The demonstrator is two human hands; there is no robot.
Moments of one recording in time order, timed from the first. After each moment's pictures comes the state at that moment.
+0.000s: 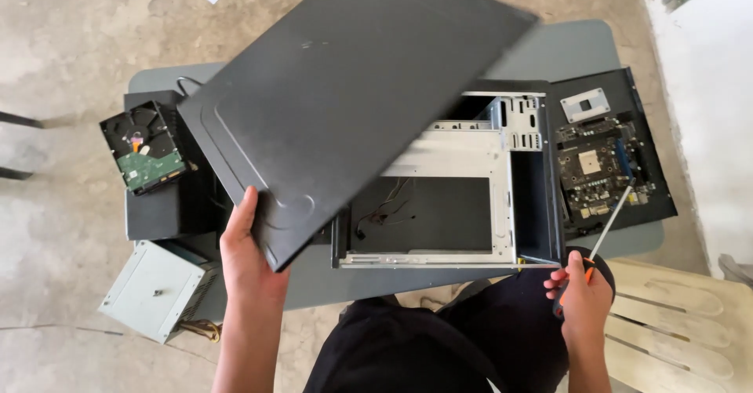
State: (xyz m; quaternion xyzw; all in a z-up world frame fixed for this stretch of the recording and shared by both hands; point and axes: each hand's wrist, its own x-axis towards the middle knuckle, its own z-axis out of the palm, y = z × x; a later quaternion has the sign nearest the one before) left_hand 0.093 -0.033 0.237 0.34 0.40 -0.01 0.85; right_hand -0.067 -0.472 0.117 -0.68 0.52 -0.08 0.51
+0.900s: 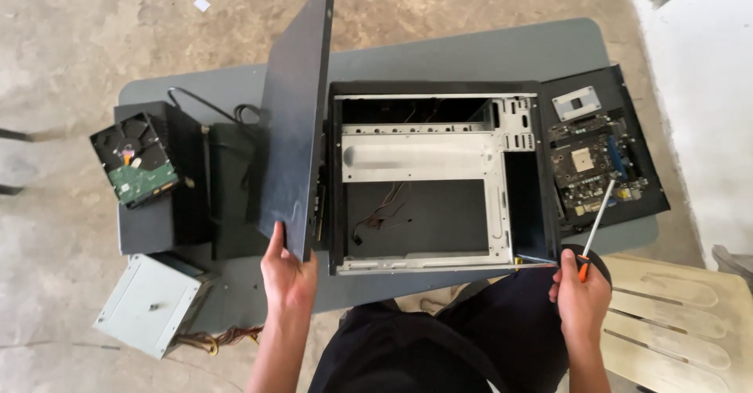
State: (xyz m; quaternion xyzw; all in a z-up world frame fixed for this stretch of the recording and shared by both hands) left_hand 0.076 -0.042 0.128 0.12 0.50 -0.01 0.86; right_hand -0.060 -0.459 0.138 -0.75 0.52 -0.05 0.41
